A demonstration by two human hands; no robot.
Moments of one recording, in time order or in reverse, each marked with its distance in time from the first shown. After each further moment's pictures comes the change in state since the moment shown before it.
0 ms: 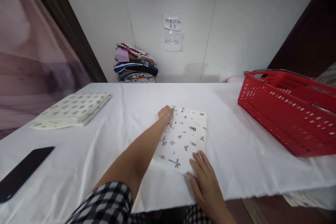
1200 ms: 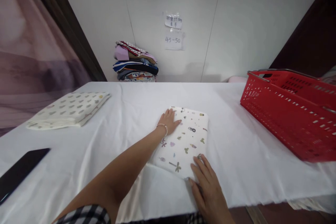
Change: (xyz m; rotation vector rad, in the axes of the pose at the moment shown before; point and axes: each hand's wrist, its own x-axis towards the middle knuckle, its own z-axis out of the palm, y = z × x) left_hand -0.034 -0.027 0.019 0.215 -0.082 0.454; right_hand 0.000 0.000 -0.002 0.027 -0.001 -0.026
